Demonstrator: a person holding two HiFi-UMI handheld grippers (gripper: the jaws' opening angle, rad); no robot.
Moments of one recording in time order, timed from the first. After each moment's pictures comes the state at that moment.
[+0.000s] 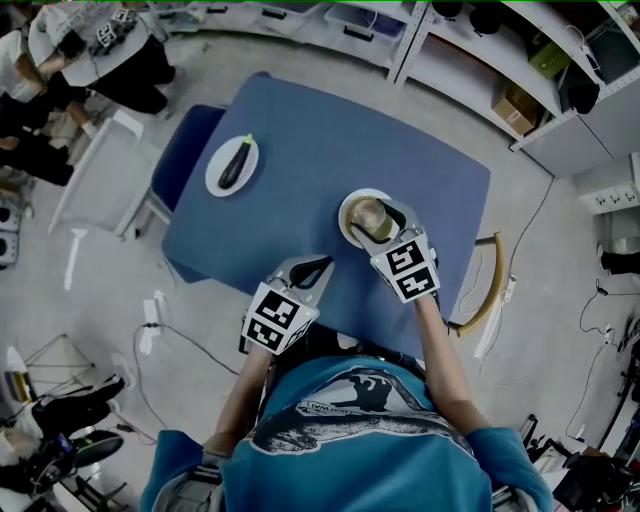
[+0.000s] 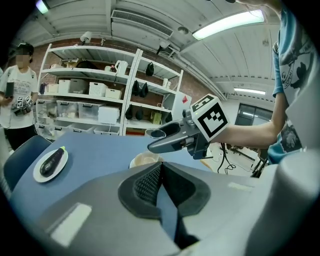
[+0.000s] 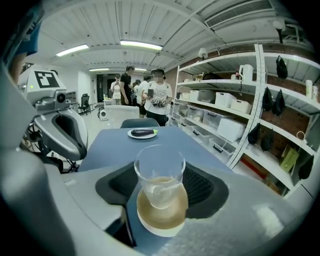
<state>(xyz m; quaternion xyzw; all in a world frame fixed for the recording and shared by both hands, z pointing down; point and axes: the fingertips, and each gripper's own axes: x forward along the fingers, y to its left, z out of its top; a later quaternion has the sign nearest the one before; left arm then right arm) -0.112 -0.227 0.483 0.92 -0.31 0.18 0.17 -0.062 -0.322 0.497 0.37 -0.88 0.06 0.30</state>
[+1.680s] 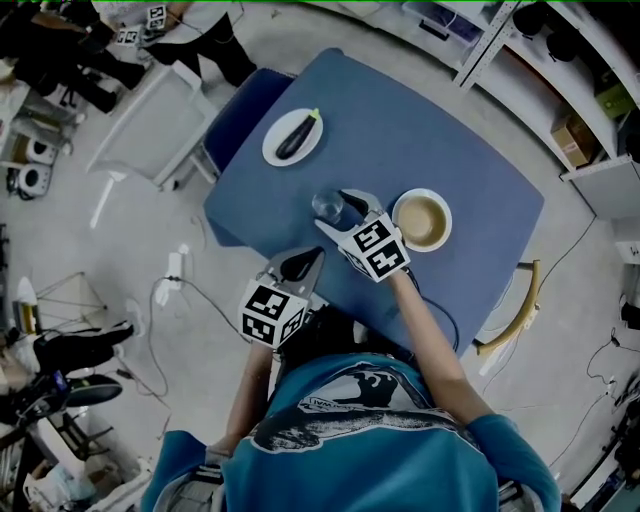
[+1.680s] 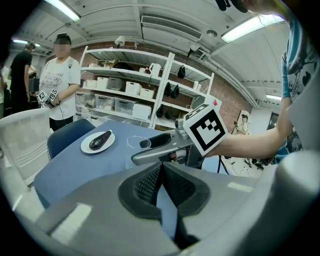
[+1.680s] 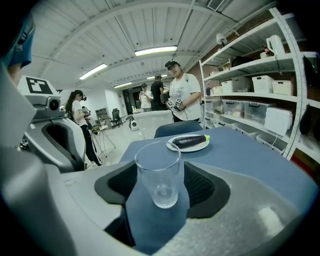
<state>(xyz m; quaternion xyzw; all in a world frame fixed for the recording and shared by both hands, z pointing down) -0.223 -0.212 0.497 0.84 -0.46 0.17 0.24 -0.243 -0.299 0.541 0.19 -0.94 0.12 0.26</state>
